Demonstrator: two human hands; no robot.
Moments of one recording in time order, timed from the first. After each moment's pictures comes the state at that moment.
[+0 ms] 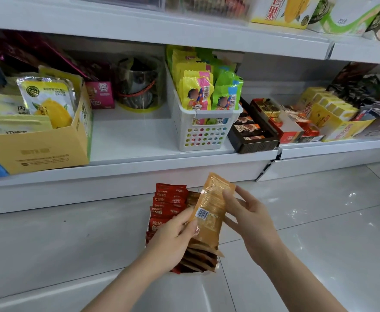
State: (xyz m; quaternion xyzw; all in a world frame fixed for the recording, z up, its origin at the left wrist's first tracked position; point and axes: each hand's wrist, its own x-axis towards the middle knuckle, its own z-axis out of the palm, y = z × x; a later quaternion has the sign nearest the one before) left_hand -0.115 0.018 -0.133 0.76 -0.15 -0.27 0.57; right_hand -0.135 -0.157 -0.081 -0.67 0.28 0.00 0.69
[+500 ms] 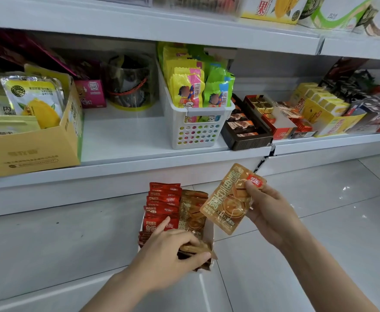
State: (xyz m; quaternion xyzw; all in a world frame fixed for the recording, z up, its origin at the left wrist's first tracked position) left_hand -0.125 0.024 -0.141 0.87 -0.31 -0.16 0.36; right_hand -0.129 -0.204 -0.068 -0.53 0.29 -0.02 0.80
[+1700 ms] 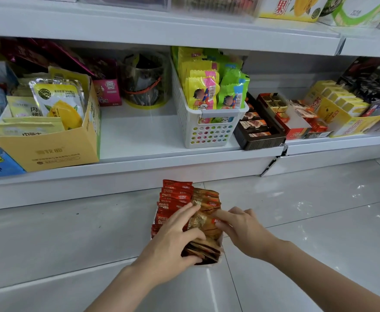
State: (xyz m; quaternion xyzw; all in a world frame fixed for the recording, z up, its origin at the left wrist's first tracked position) left_hand -0.126 0.041 -0.151 0.87 -0.36 -0.11 0.32; right_hand -0.134 -0.187 -0.126 -0.97 -0.10 0.14 0.15
